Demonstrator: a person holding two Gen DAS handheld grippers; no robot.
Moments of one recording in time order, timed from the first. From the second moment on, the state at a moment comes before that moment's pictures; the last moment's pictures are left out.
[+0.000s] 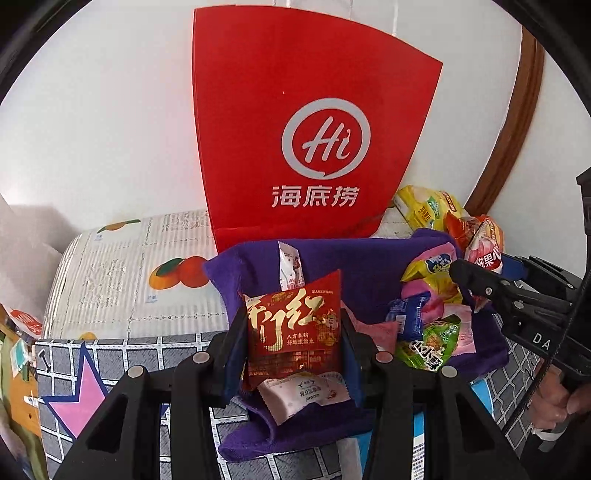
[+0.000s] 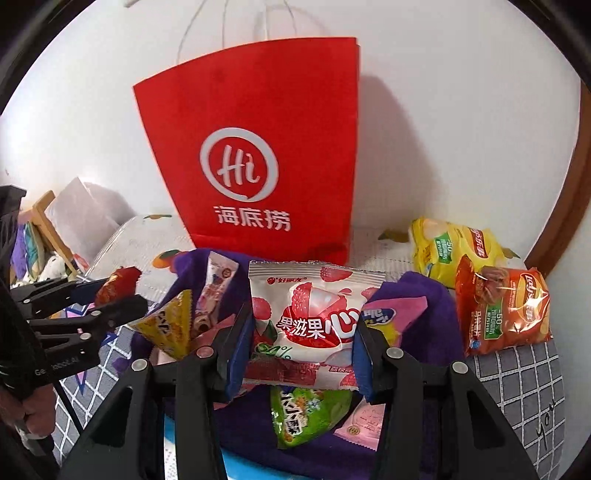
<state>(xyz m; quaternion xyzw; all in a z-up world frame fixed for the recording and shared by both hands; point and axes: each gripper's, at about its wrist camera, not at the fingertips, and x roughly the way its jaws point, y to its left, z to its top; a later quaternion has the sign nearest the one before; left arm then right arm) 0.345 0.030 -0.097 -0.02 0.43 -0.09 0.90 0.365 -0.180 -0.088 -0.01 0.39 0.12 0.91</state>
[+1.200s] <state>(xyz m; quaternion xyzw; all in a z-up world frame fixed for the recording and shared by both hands) 0.350 0.021 -0.109 -0.01 0.44 -0.09 0.89 0.371 -0.151 -0.134 -0.07 0.47 0.14 0.87</state>
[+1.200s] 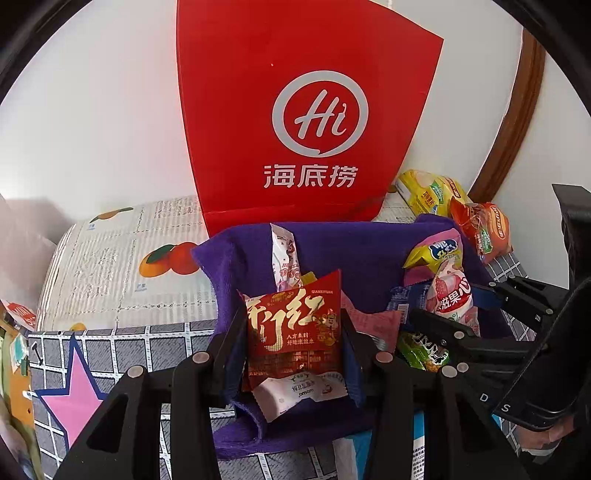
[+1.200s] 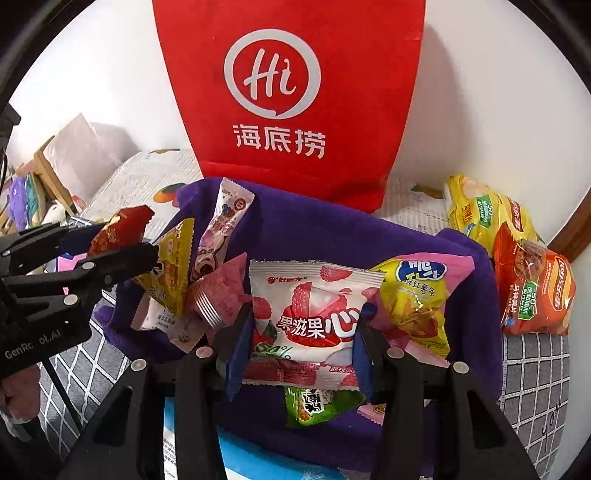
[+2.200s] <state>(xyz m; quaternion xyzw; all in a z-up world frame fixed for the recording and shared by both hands) 0.350 0.025 -0.105 -0.04 0.44 -0.11 0.89 0.371 -0.164 -0.116 -0.05 0.45 0.14 0.88</state>
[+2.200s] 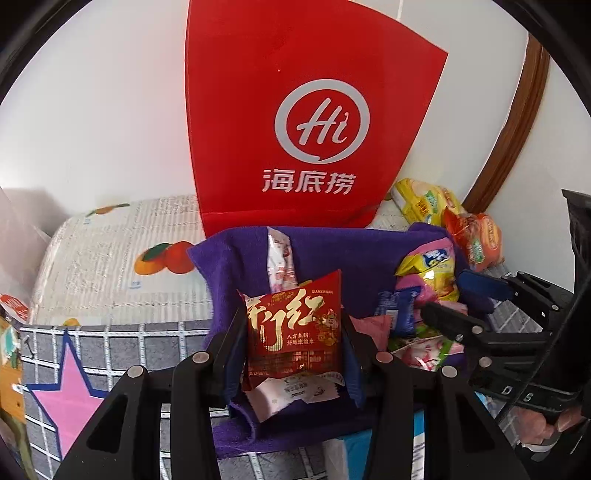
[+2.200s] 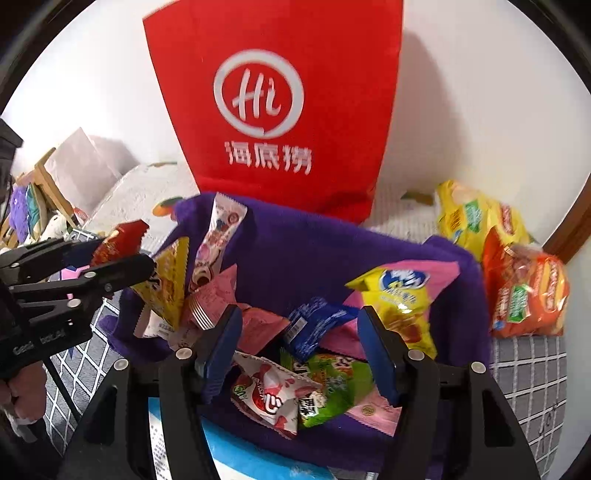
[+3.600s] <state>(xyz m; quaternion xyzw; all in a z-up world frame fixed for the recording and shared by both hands) 0.356 -0.014 -0.135 -0.04 0.46 -0.15 0.88 0.365 -0.202 -0.089 -0.04 0.42 0.09 0.90</state>
